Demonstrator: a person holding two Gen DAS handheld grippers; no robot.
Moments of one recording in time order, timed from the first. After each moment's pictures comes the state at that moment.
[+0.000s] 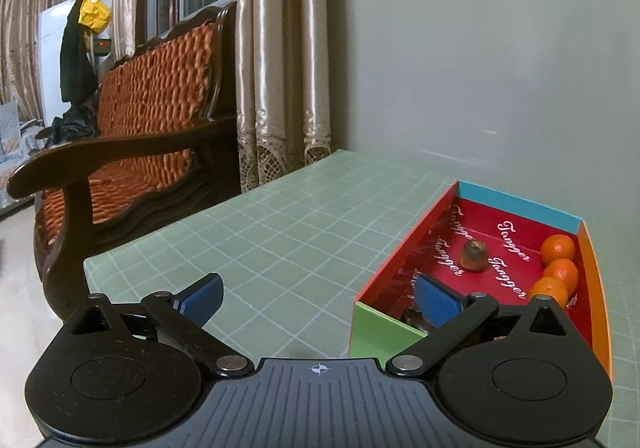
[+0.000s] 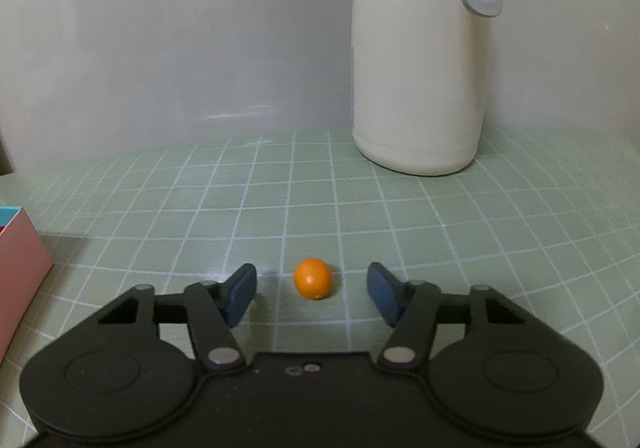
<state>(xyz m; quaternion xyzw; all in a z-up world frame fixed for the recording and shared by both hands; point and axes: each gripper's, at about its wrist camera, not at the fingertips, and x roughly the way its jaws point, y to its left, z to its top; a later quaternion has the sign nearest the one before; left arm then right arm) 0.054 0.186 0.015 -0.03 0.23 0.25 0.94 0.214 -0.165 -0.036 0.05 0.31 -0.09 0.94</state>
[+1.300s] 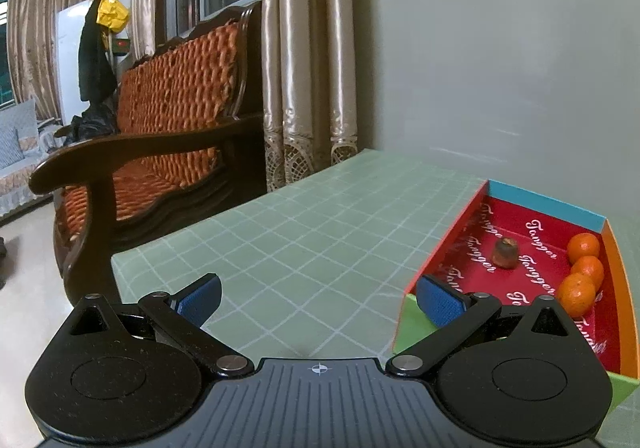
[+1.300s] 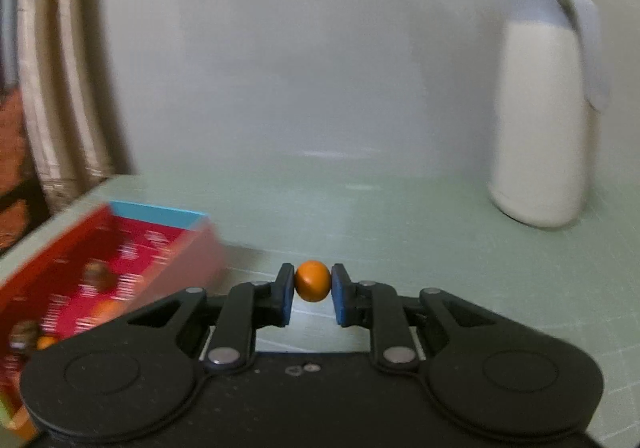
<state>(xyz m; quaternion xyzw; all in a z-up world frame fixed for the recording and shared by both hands) 0.039 0.202 0.014 -0.03 0.23 0.28 0.93 0.166 -0.085 0.006 0.04 0.25 0.09 0.96</state>
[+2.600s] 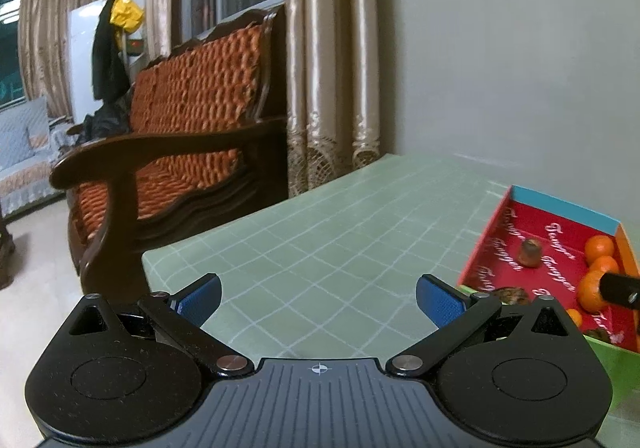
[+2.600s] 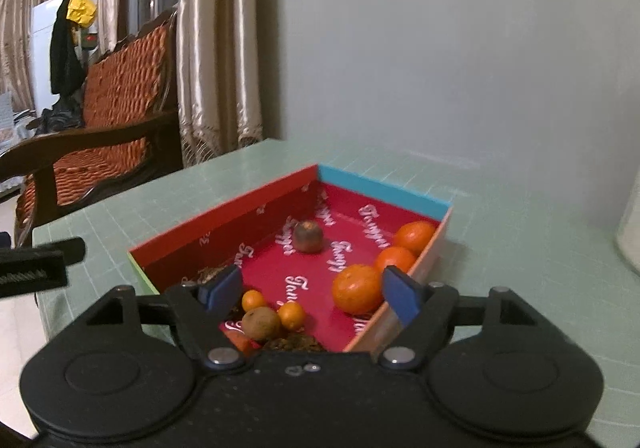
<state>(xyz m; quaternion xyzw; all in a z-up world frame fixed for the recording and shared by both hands) 0.013 0.225 0.019 -0.03 0.22 0.28 0.93 0.098 0.037 0.021 -0.05 0.24 0.23 0.94</state>
